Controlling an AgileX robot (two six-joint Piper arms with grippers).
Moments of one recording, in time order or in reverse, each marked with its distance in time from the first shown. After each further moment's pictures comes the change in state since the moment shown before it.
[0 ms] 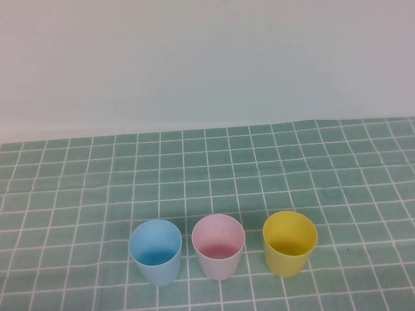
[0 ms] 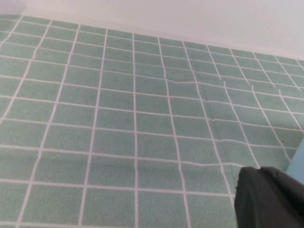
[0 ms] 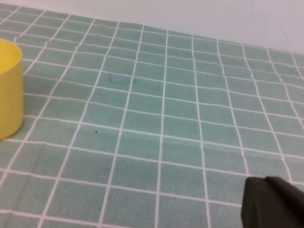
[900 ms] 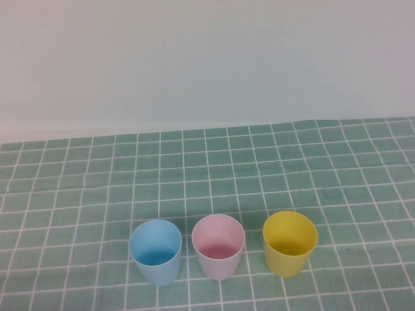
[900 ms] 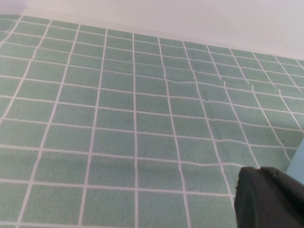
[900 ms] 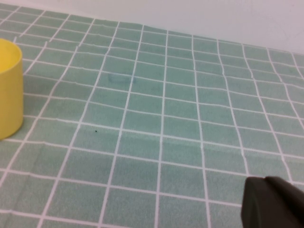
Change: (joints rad) right arm 0.000 0.000 0.000 0.000 0.000 0.000; left arm 0.000 0.000 0.000 0.000 0.000 0.000
